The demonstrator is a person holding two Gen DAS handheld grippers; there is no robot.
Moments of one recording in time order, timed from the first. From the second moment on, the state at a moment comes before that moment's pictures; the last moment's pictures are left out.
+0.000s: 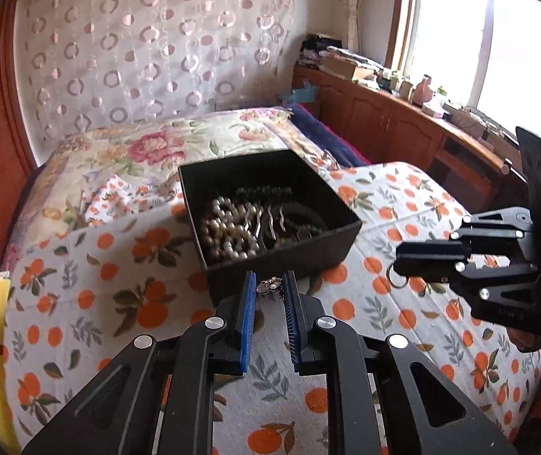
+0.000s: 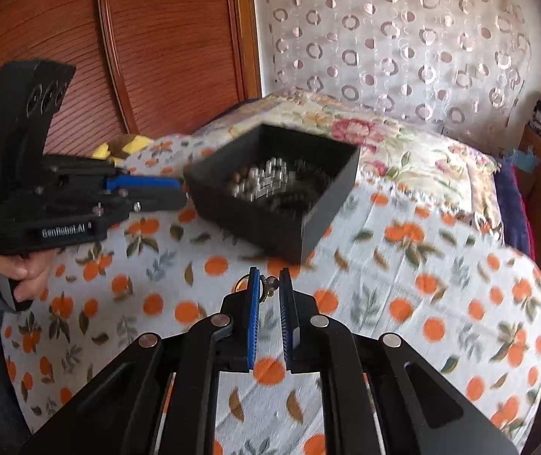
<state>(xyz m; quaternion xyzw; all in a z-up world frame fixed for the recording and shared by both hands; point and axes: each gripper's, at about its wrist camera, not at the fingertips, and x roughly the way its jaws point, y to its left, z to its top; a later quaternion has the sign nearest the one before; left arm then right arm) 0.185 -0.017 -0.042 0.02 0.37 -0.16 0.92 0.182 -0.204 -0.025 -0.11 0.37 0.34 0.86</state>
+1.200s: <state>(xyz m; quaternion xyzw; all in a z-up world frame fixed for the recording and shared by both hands) 0.226 -0.016 -0.028 0.03 0.35 -0.12 0.93 0.227 -0.191 -0.017 -0.05 0.36 0.32 0.87</state>
